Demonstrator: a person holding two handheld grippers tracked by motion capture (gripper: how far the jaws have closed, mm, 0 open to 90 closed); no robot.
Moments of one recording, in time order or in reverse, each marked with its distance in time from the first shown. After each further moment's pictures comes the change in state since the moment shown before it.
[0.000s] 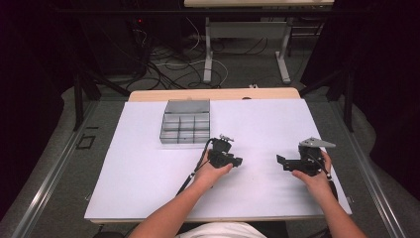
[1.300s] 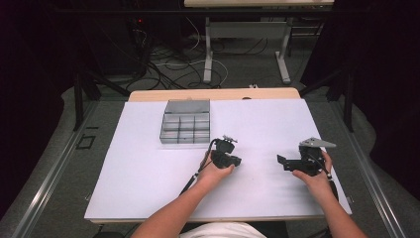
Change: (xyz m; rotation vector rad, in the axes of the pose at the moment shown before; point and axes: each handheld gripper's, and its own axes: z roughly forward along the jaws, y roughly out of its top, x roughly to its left) left arm -0.008 0.003 0.004 0.030 0.036 0.006; right arm -0.002 0.000 0.000 0.004 -0.003 -0.004
